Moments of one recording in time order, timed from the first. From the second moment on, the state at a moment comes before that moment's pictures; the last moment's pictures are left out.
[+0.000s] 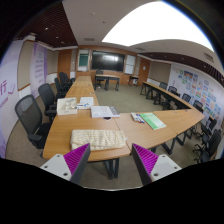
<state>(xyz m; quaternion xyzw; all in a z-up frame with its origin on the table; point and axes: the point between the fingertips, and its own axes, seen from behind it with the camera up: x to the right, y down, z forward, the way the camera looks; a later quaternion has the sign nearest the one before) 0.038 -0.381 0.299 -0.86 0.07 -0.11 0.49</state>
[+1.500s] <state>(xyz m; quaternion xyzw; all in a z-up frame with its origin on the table) -0.112 -0.078 0.001 -0.91 -0.05 -0.08 0.40</state>
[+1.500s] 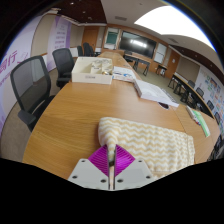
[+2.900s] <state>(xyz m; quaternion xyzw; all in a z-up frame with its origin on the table) -0.003 -0.279 0.212 -0.88 -0.02 -0.02 0.48</state>
